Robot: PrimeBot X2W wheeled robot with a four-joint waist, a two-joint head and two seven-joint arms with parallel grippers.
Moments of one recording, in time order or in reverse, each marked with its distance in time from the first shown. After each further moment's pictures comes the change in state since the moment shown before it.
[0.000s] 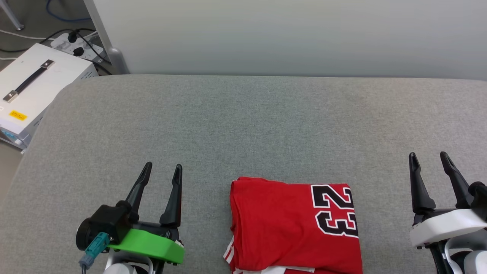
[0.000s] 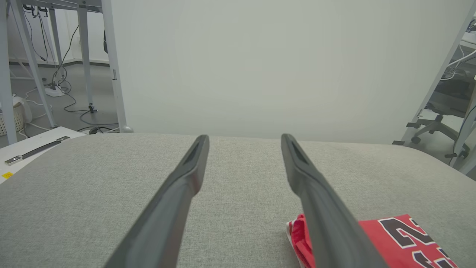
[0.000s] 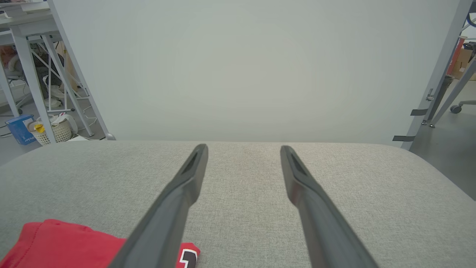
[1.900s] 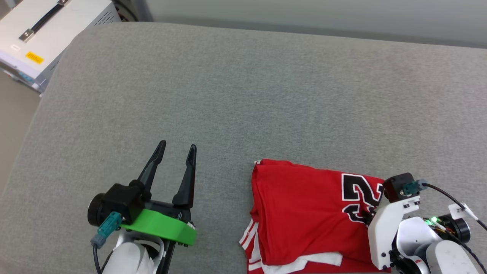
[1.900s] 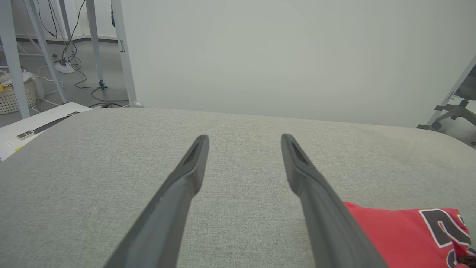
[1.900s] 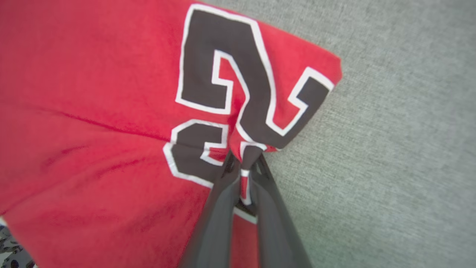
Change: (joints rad) left arm -0.102 0.000 -0.056 0.022 0.002 0.000 0.000; right arm -0.060 -0.029 0.190 0.092 0.000 0.001 0.787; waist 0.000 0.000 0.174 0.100
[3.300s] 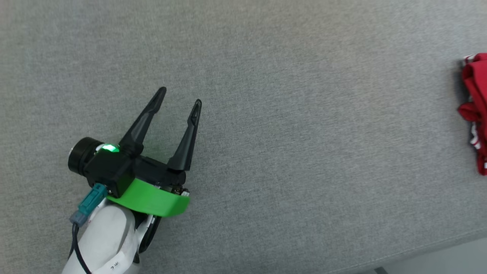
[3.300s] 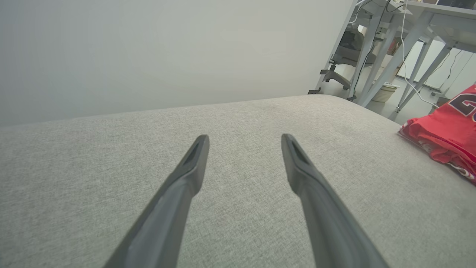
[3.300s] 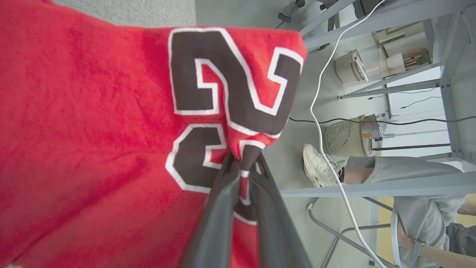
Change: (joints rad) left arm -0.167 0.145 -0.099 -0.137 -0.008 0.000 0.000; right arm -0.522 -0.631 -0.128 0.600 -0.178 0.000 -0.550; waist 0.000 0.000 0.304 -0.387
